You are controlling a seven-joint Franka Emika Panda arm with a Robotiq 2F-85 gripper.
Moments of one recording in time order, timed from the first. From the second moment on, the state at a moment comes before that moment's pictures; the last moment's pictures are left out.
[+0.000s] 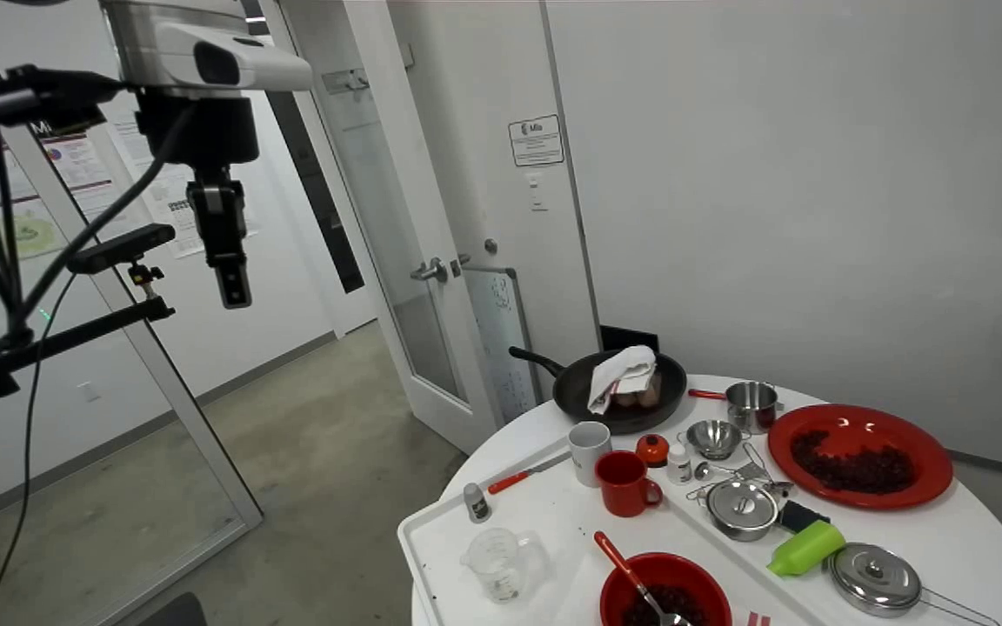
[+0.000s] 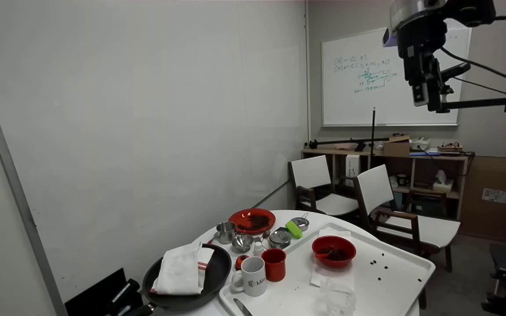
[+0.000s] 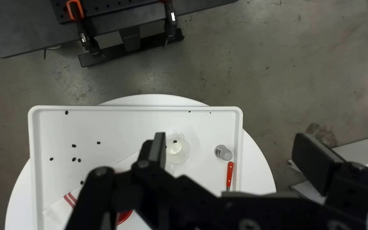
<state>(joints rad) -0.04 -0.41 -0.07 -2.16 0.16 1.57 0.16</state>
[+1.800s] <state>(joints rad) -0.05 0.23 -0.08 -2.15 -0.47 2.23 0.83</state>
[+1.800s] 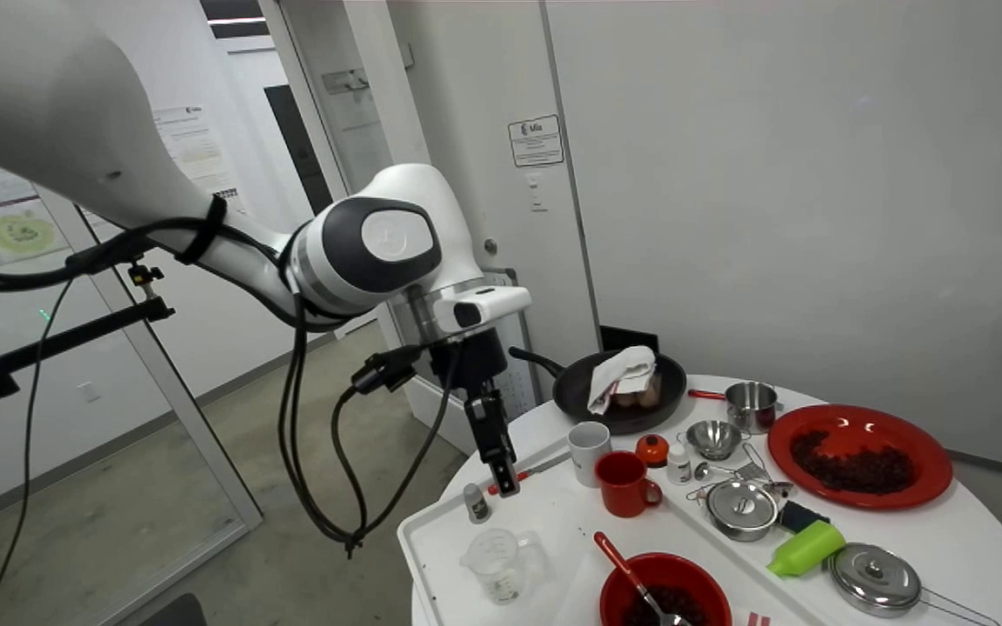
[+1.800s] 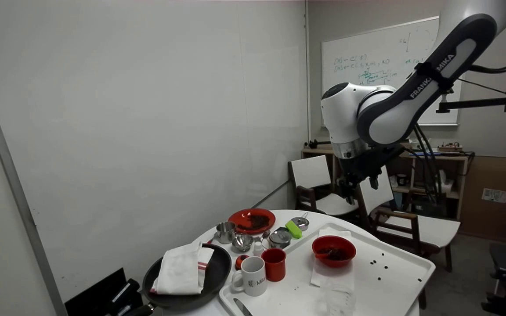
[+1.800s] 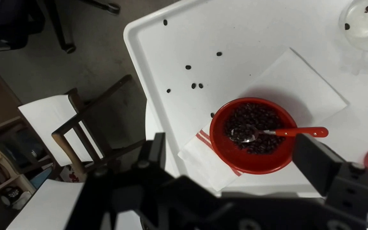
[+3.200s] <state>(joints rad) -0.03 0.55 -0.11 -1.94 -0.82 2.38 0.65</state>
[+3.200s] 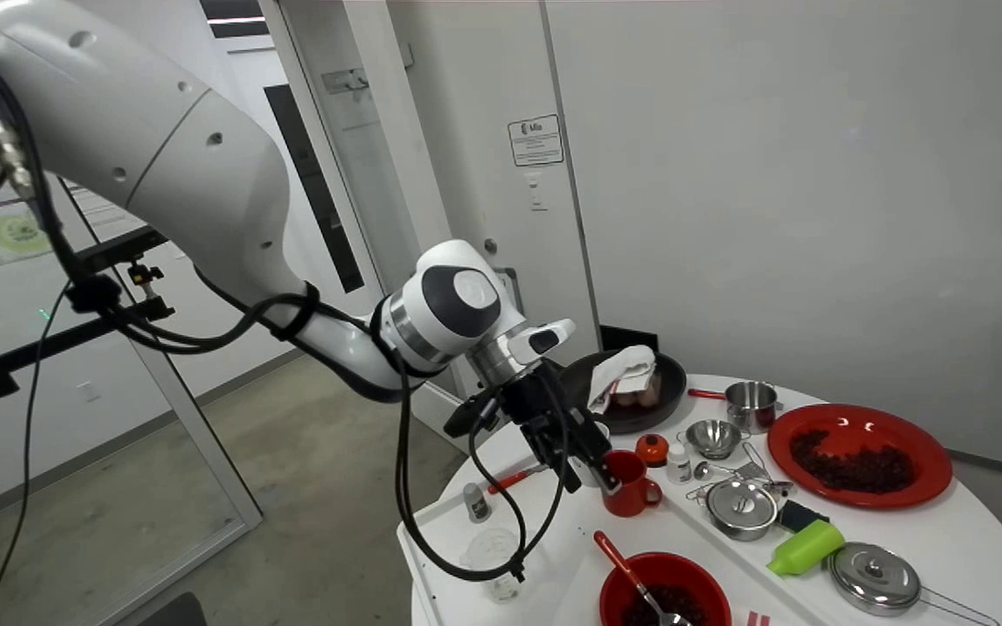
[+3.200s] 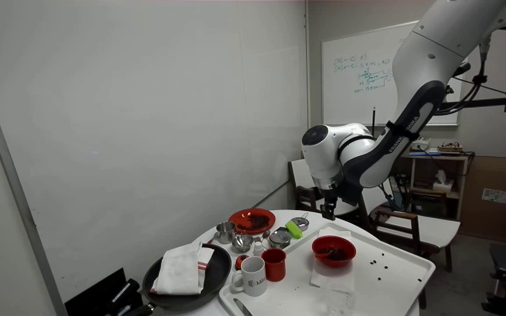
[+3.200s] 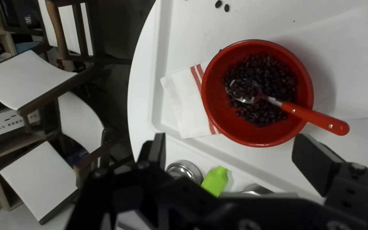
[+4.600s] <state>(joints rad) 0.17 1.01 -0.20 -1.48 -0.71 2.06 0.46</state>
